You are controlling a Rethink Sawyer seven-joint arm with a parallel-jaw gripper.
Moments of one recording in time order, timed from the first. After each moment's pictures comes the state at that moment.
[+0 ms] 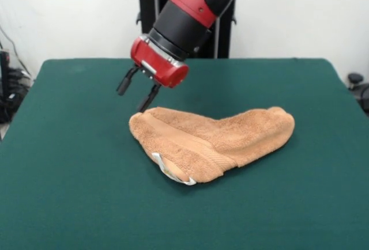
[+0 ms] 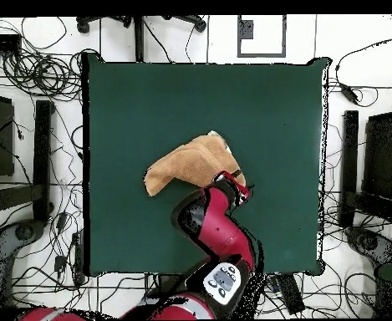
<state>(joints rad) 0.20 -0.32 -0.50 1.89 0.61 -0.29 1.85</state>
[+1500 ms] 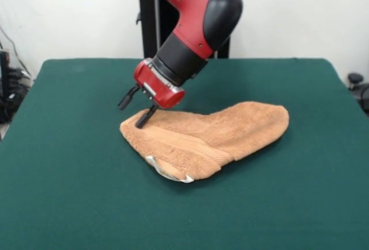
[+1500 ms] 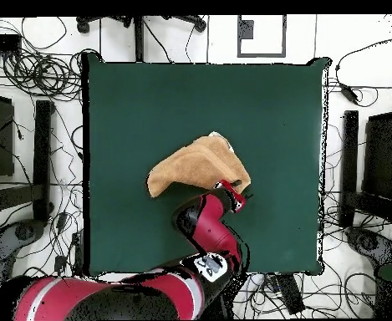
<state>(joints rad) 0.22 -0.15 -0.48 1.88 0.73 -0.39 1.85</state>
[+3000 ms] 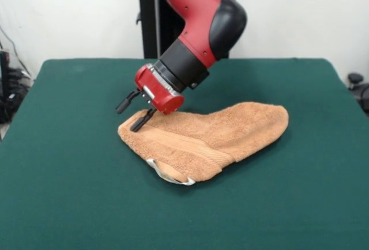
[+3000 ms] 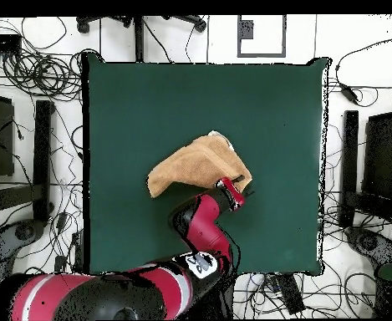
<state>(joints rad) 0.26 -0.09 -0.47 1.88 0.84 -0.55 1.97</state>
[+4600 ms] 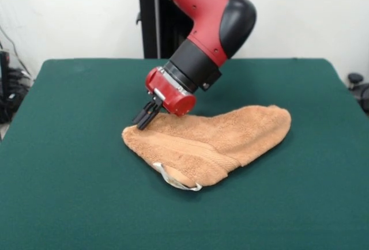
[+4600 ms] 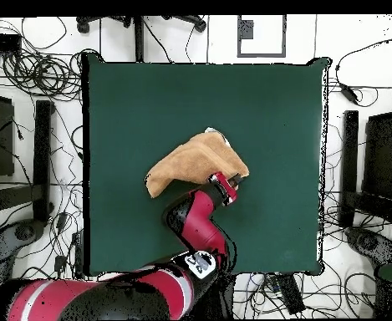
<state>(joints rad) 0.25 -0.15 -0.42 1.88 0.81 -0.57 2.06</state>
